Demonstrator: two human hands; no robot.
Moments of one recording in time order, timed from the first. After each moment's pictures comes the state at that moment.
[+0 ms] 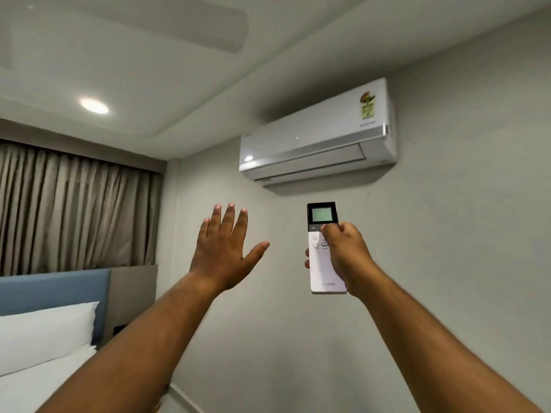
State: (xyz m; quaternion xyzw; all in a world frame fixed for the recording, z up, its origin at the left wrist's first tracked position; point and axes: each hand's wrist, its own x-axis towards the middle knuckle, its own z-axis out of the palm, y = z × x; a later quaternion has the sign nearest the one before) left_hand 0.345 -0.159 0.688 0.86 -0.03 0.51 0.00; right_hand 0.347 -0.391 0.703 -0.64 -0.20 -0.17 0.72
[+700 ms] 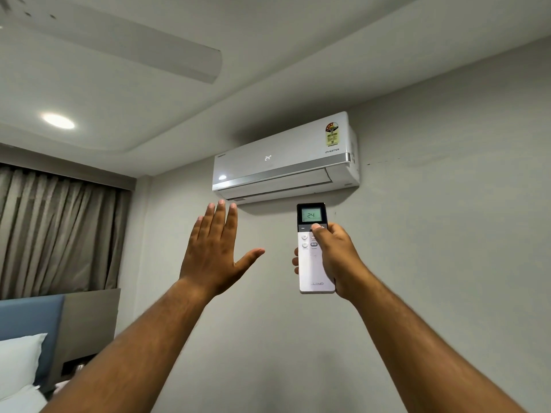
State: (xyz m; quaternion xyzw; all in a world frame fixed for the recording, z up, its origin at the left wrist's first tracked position) left_hand 0.321 -0.204 0.714 0.81 -0.09 0.58 0.00; right_hand 0.302 -0.432 0.727 -0.62 -0.23 -0.20 0.72
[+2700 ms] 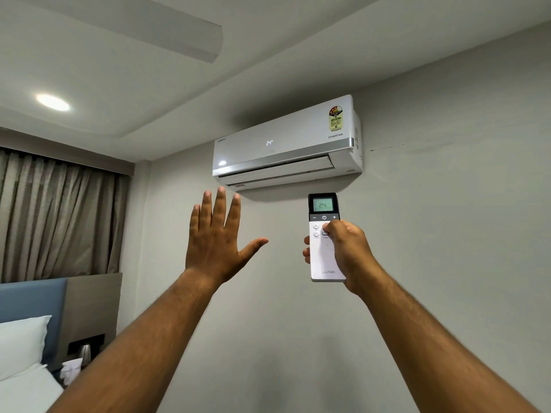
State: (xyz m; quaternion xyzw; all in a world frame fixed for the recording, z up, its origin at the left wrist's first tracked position) left_hand 0.338 -0.201 0.706 0.80 -0.05 0.60 -0.01; right_hand 0.313 -0.440 0.712 -0.62 -0.20 -0.22 0.73
